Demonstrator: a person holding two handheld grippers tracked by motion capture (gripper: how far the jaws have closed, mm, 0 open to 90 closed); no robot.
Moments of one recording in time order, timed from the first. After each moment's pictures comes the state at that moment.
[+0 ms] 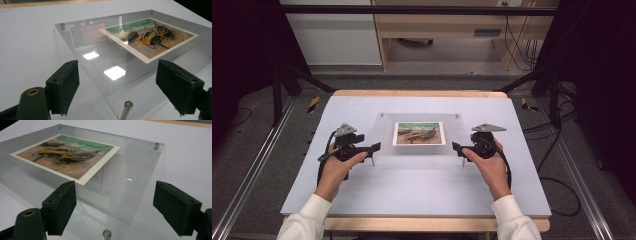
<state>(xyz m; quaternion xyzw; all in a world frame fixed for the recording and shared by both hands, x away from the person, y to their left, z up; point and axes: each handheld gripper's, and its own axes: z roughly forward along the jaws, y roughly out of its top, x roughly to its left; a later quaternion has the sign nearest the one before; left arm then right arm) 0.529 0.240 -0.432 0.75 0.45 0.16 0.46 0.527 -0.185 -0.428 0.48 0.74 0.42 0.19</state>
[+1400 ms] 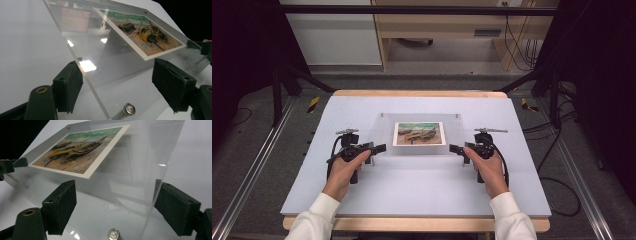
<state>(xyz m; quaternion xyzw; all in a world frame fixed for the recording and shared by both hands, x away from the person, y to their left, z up) 0.542 0.238 -0.461 0.70 0.52 0.03 0.49 0.540 -0.192 -0.457 0.55 0.69 0.47 0.04</state>
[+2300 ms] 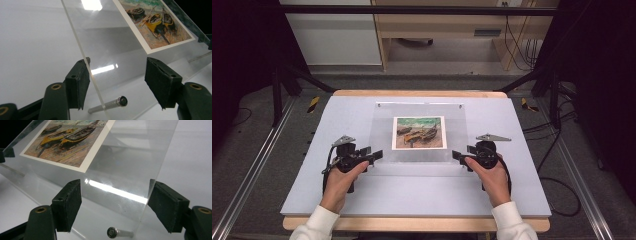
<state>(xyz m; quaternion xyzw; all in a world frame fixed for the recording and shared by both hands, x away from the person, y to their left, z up) 0.501 0.237 -0.451 0.71 0.49 0.09 0.49 0.504 -0.192 -0.446 0.51 0.72 0.46 0.11</state>
